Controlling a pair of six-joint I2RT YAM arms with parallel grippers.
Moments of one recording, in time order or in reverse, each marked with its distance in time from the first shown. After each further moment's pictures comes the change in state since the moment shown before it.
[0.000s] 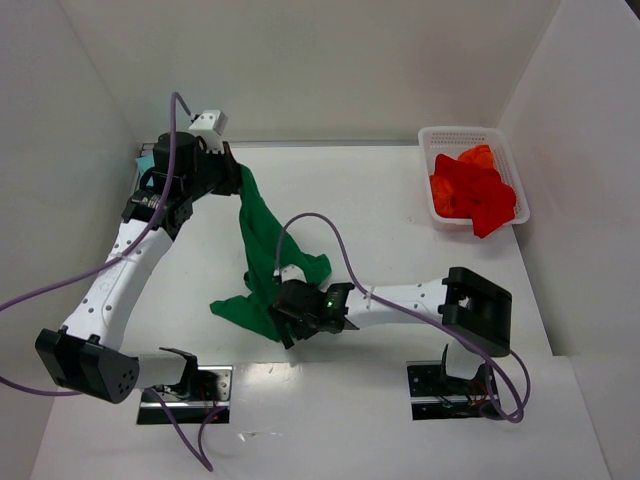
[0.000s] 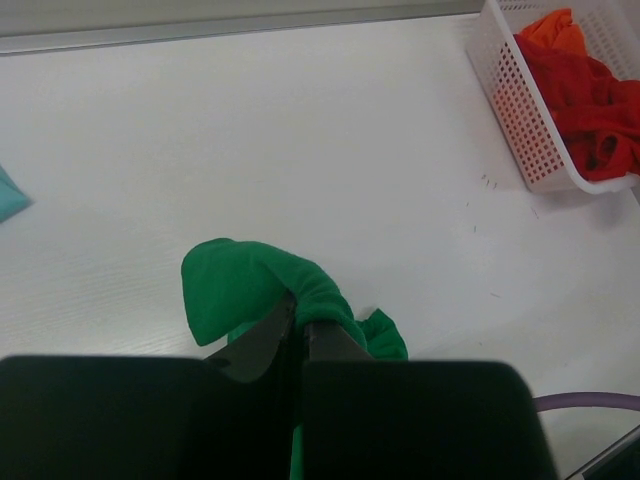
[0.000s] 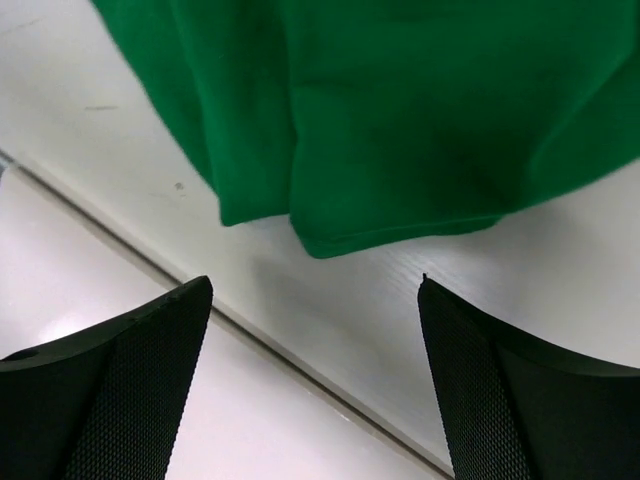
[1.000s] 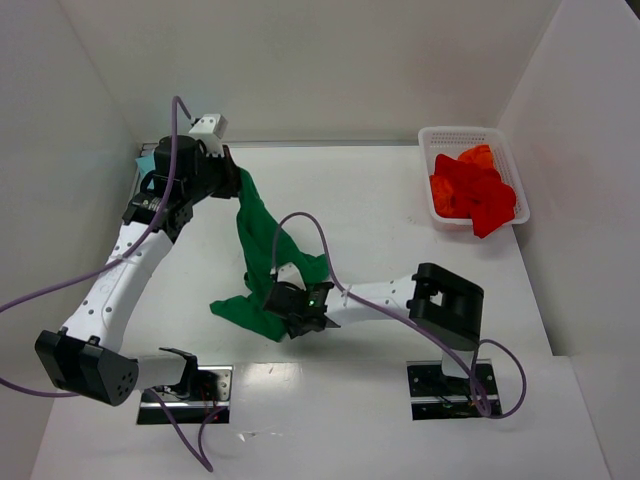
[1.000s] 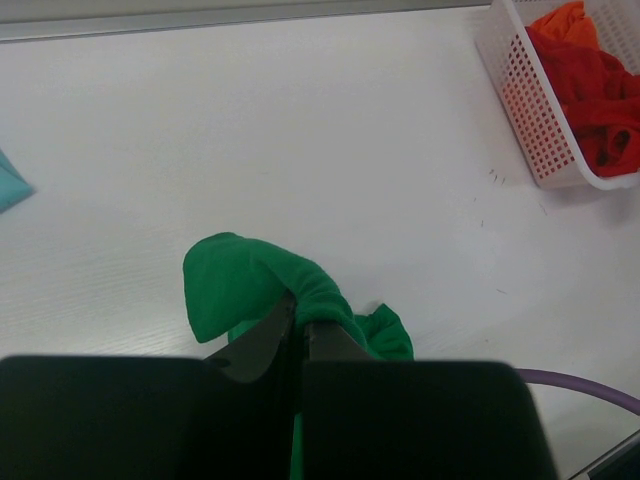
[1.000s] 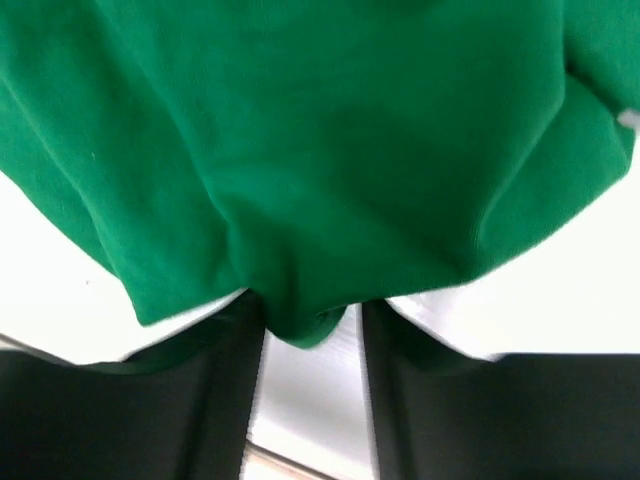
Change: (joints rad) left arm 0.000 -0.012 -0.029 0.004 -0.012 0.000; right arm 0.000 0.151 0.091 -0.066 0.145 0.039
